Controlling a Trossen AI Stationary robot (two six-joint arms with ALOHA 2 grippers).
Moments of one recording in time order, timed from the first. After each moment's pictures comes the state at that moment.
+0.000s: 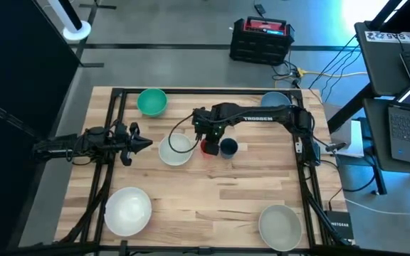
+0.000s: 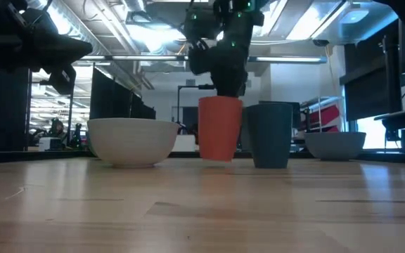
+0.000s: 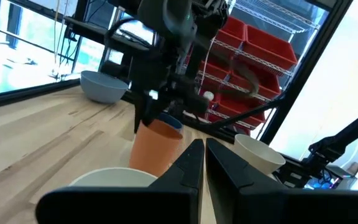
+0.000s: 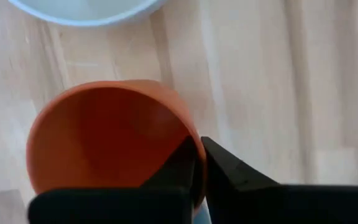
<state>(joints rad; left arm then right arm) 0.08 0.01 0.02 0.07 0.00 -0.38 -0.16 2.04 1.77 -1.05 -0.09 0.02</state>
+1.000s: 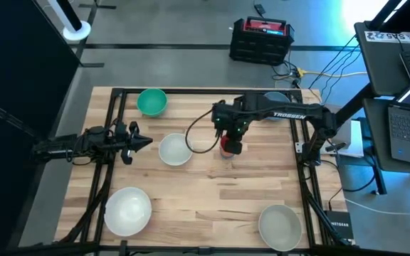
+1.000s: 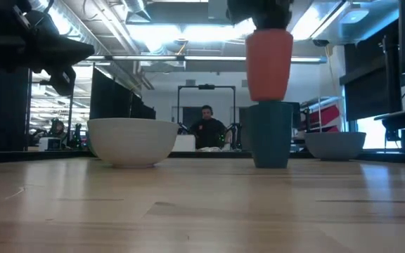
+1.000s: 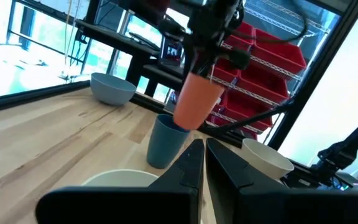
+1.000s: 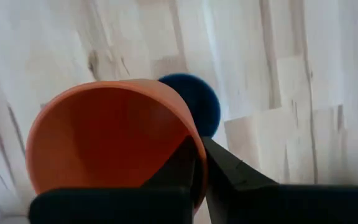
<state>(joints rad) 0.11 0.01 0.02 0.07 -0.01 -0.39 -0.12 1.80 1.77 -1.39 -0.03 0.10</state>
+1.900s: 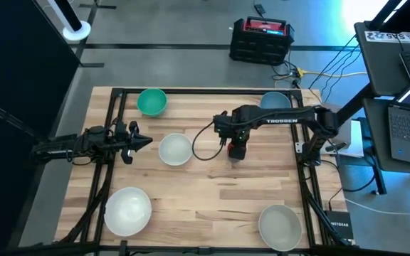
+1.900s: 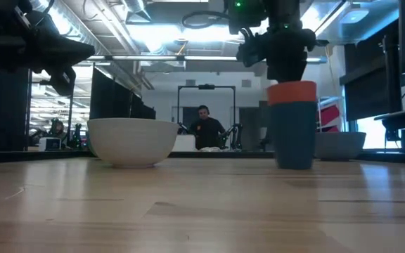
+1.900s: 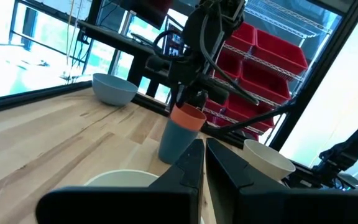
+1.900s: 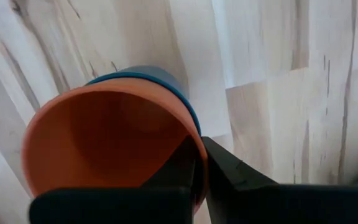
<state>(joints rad) 0.11 0.01 0.02 0.07 -0.01 -0.39 -0.14 1.76 1.47 -1.25 0.01 0.11</state>
